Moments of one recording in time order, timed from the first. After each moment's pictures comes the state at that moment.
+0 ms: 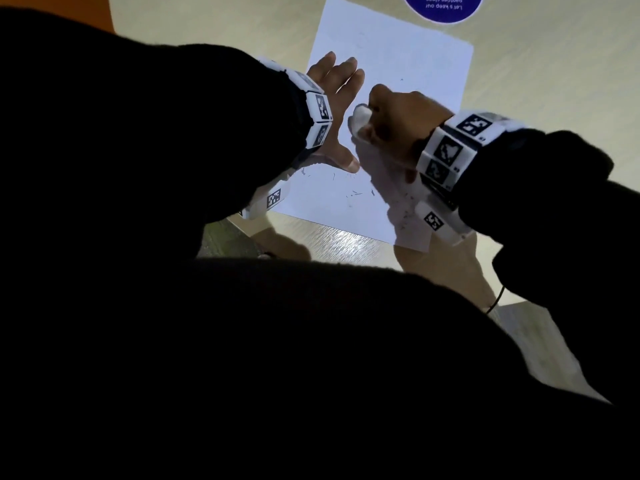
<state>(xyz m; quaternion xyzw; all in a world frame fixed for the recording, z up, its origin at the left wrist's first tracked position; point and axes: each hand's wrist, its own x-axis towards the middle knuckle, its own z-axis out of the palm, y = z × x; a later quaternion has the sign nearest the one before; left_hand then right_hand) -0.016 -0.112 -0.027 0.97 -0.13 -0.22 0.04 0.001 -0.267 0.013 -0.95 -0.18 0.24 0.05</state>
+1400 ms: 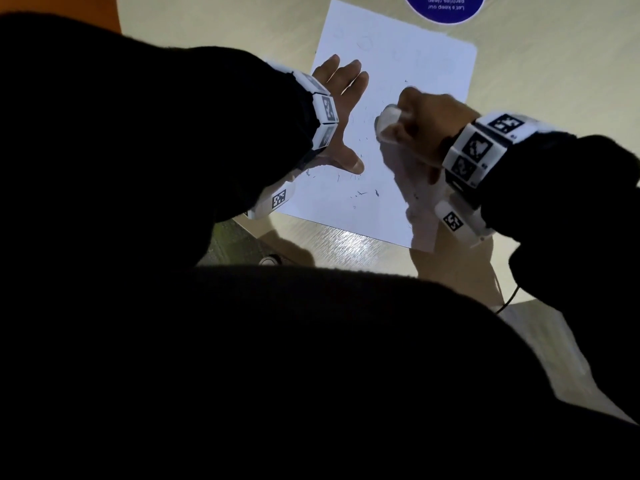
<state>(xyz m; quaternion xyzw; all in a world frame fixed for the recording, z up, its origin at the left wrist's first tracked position) -0.009 -0.102 -0.049 0.96 -0.18 -0.19 0.08 0.001 -0.288 0.018 -0.96 -0.13 0.25 0.07</state>
